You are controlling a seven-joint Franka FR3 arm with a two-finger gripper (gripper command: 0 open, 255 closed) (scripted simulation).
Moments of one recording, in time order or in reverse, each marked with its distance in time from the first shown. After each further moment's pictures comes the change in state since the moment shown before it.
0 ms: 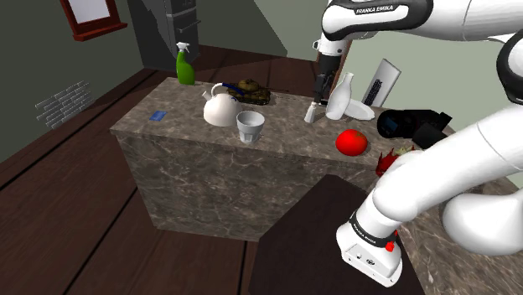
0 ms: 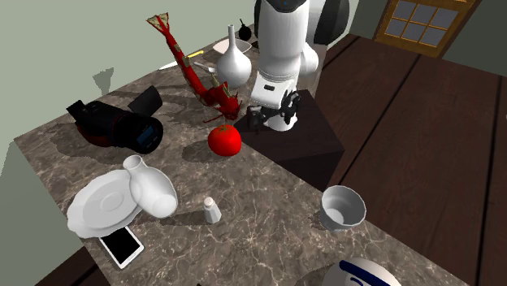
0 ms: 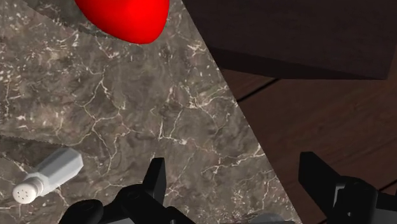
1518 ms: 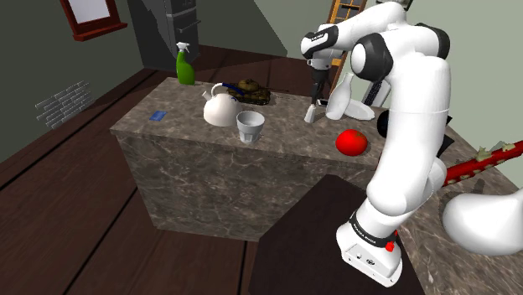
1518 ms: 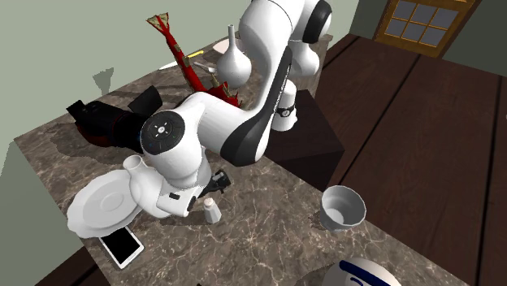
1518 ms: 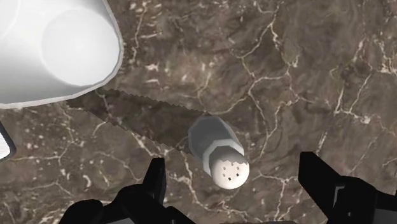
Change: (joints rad) arm -0.186 0.814 -0.168 0.599 0.241 0.117 -0.492
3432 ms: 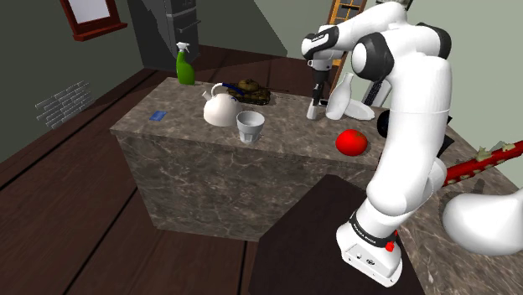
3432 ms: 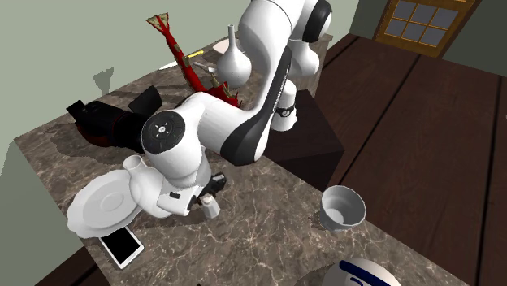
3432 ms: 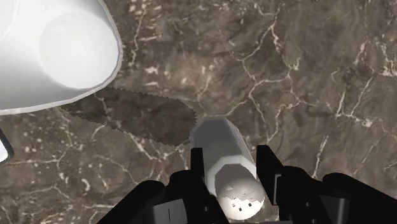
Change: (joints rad) arm 0.001 -0.007 -0.002 -0.018 -0.002 0.012 -0.003
